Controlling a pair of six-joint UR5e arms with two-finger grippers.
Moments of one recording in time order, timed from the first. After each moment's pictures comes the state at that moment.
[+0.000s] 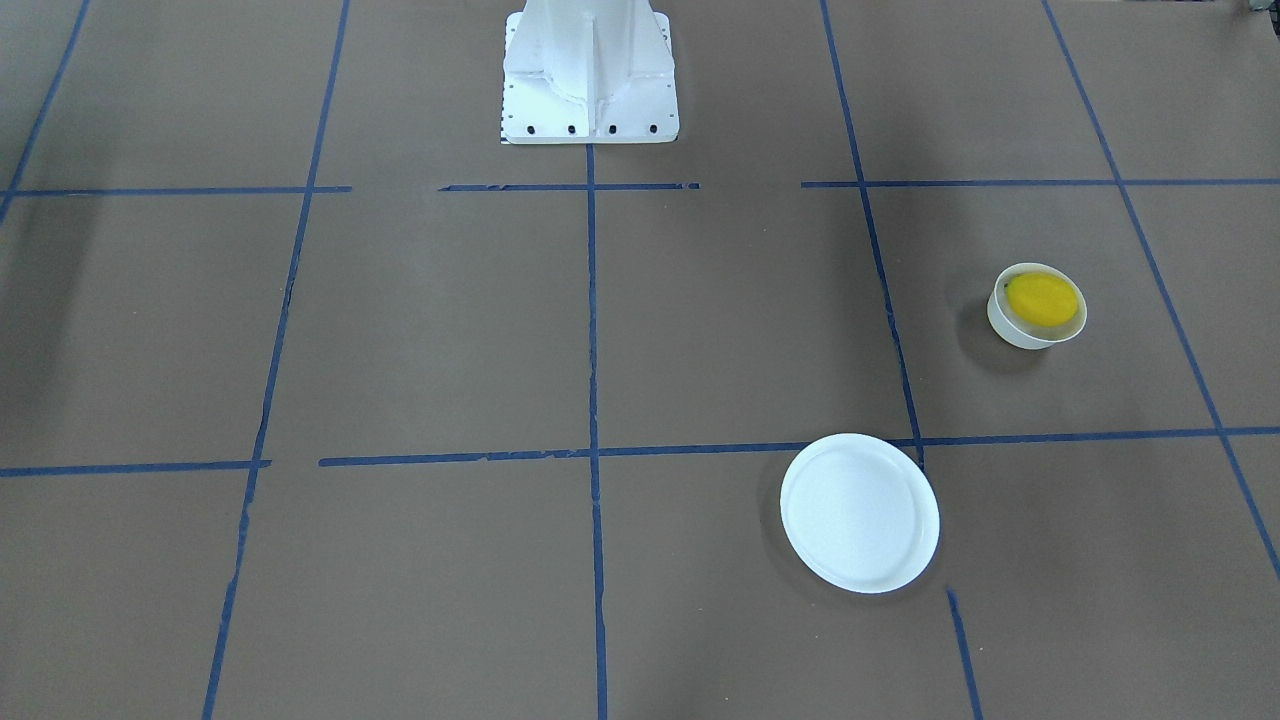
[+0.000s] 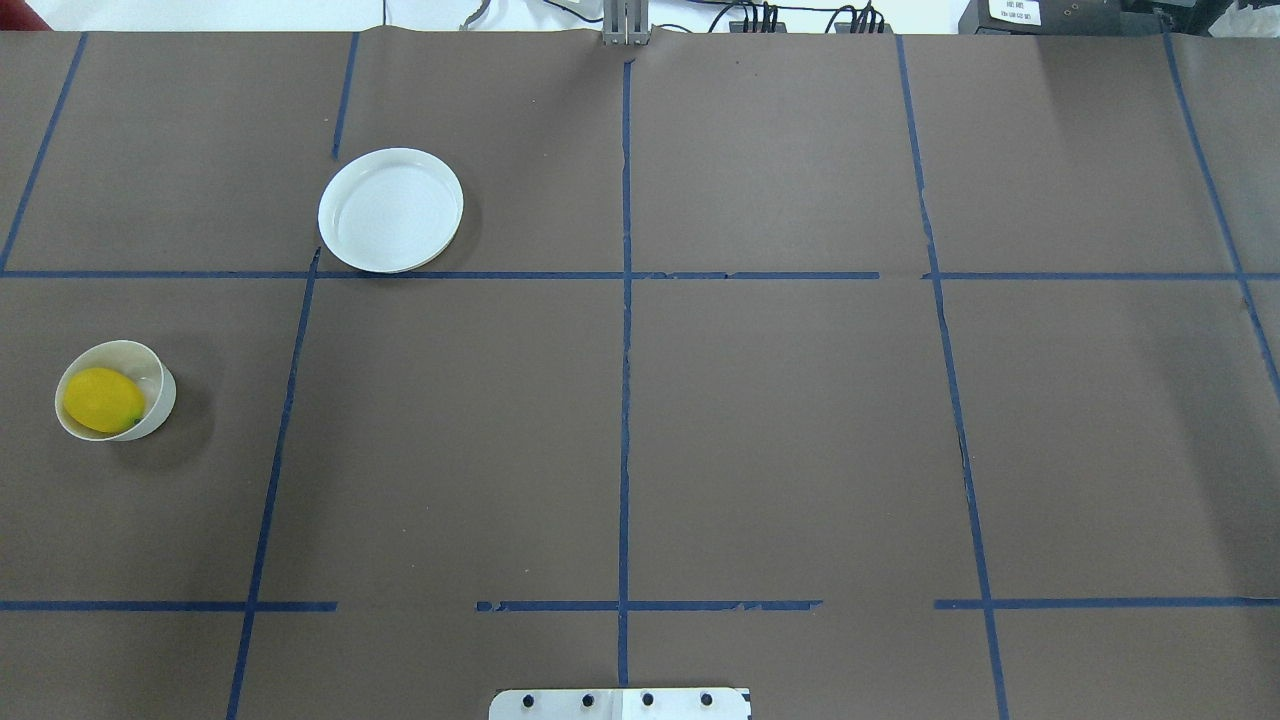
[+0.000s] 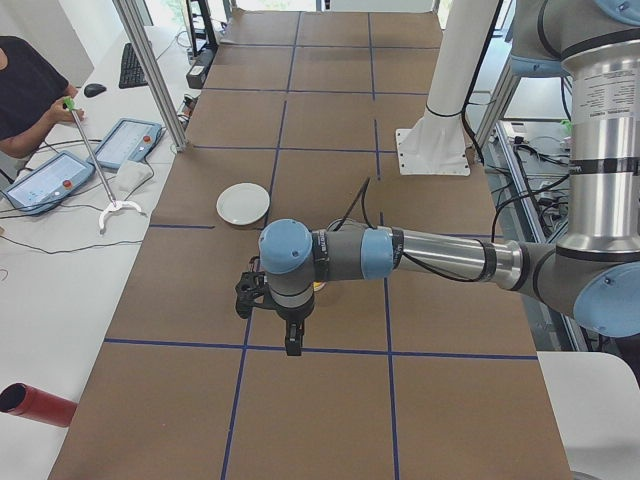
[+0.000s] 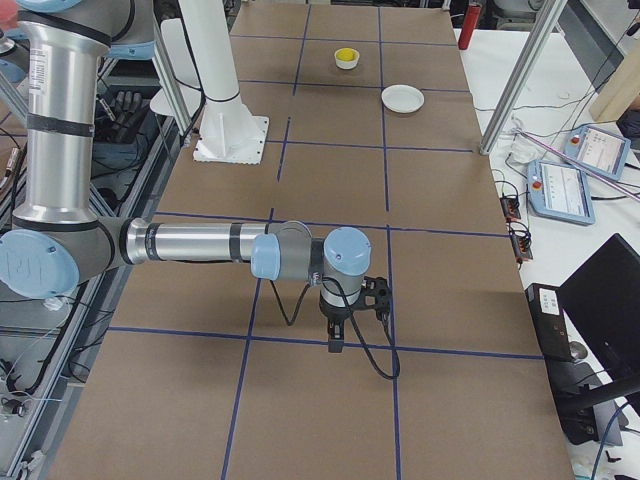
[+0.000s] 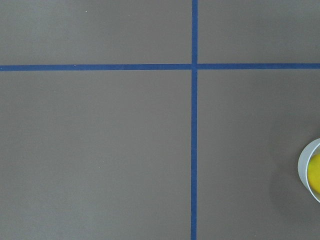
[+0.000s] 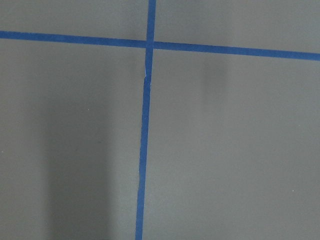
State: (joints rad) left arm -1.65 -1.48 -1.79 -1.37 -2.35 0.11; right arm 1.54 -1.71 1.75 -1.64 2.28 -0.05
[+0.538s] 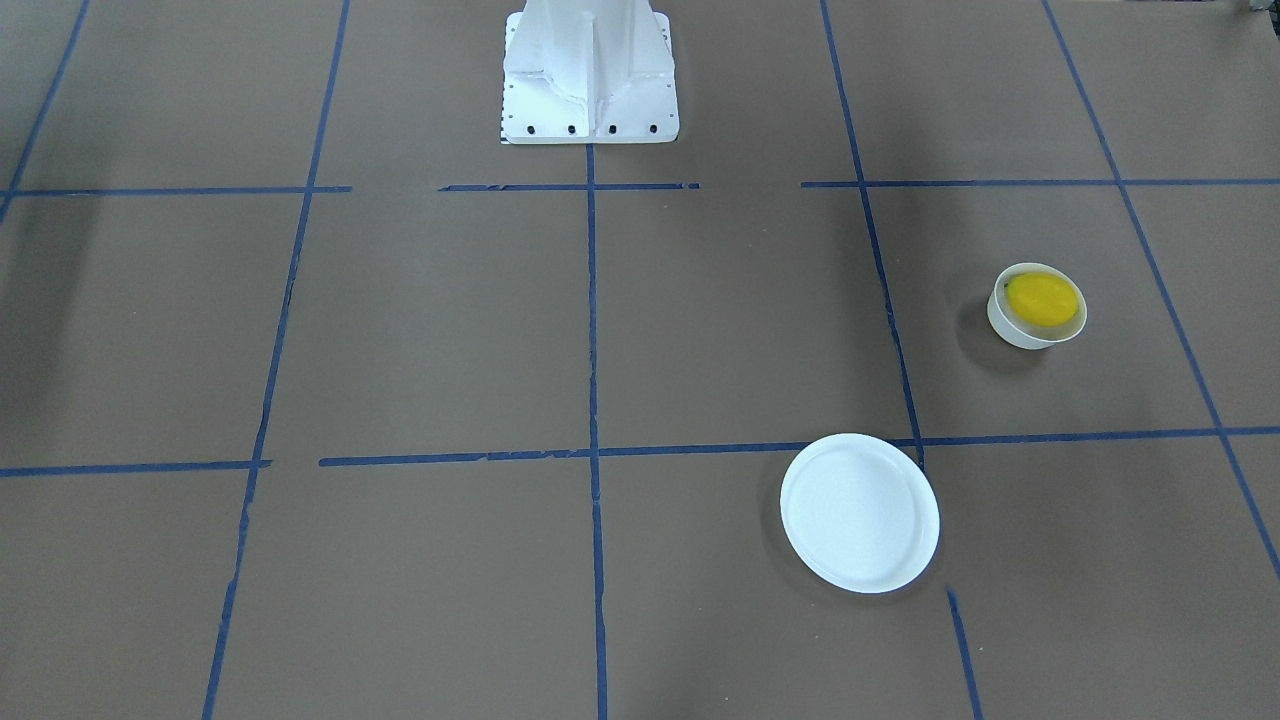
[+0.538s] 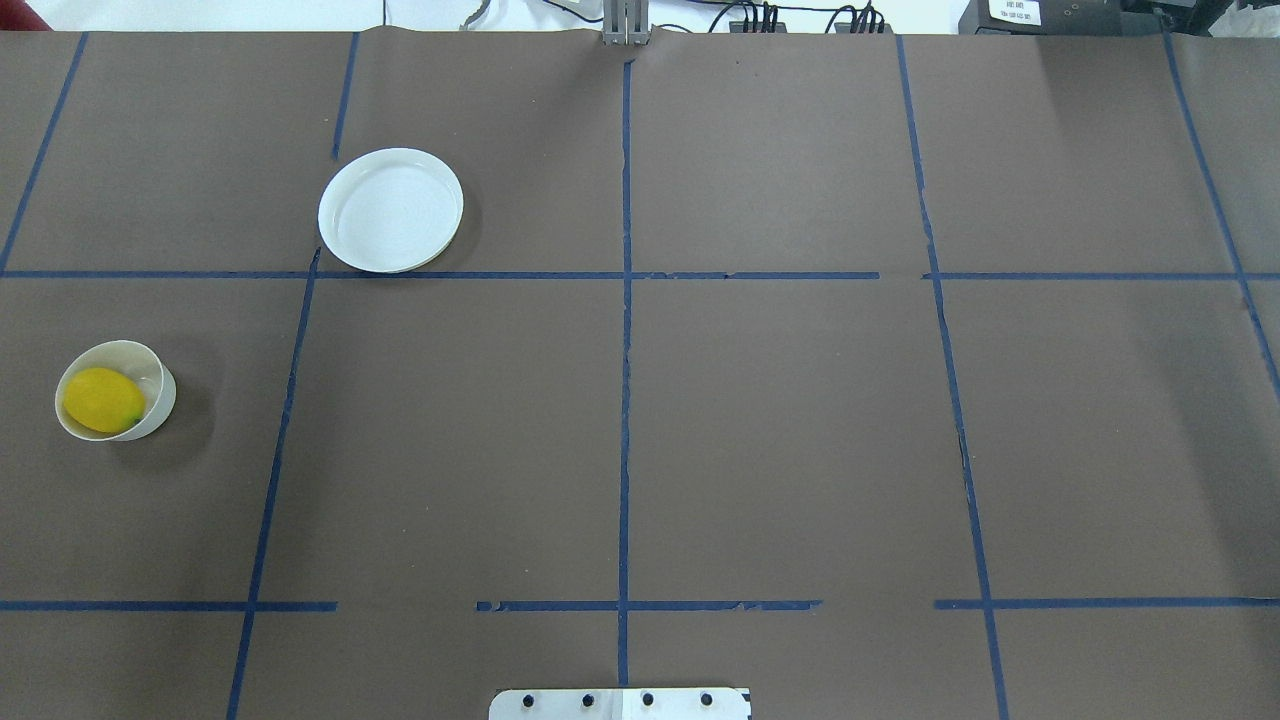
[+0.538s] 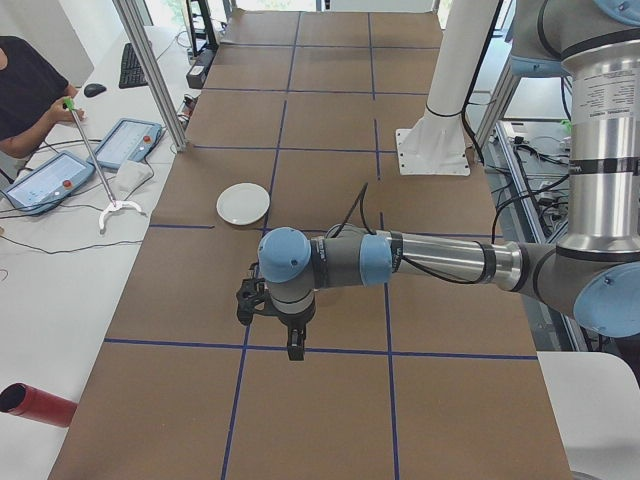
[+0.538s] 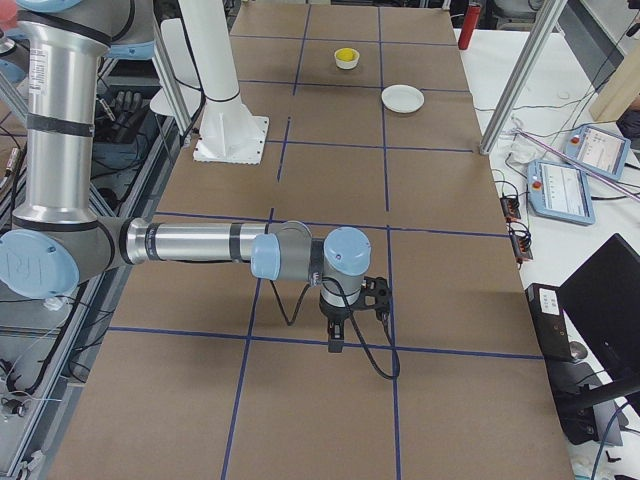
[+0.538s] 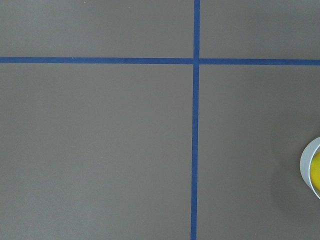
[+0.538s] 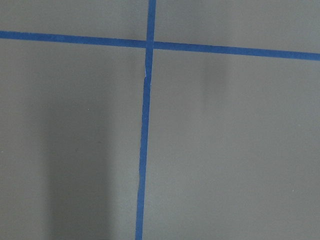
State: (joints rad) left arm -1.65 -1.48 -1.77 -1.37 -2.36 0.11; right arm 1.54 -1.71 1.75 -1.64 2.28 -0.05
